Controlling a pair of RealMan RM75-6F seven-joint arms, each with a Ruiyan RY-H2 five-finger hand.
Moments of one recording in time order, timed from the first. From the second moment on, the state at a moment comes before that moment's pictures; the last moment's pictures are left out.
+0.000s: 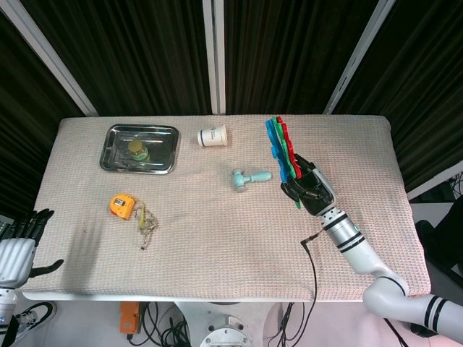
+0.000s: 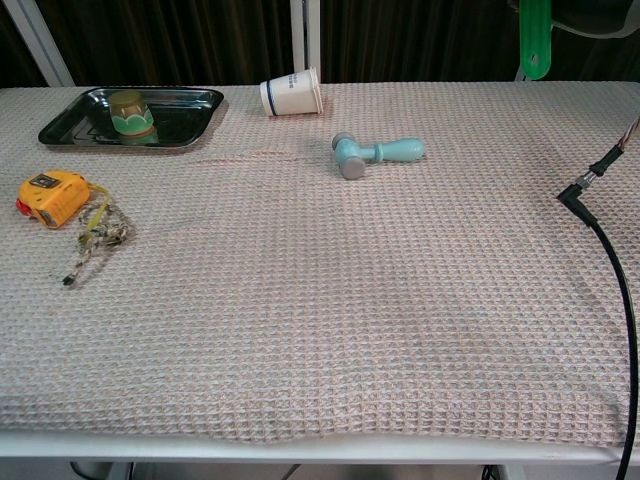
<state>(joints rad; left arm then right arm) -0.10 -1.16 -0.01 -1.43 1.54 1.46 -0.15 0.52 -1.33 0.49 -1.70 -1.49 0.84 1.65</state>
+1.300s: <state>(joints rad) -0.09 -1.17 -0.01 -1.41 1.56 1.52 -0.15 0.52 -1.32 0.46 -1.78 -1.27 1.00 0.27</state>
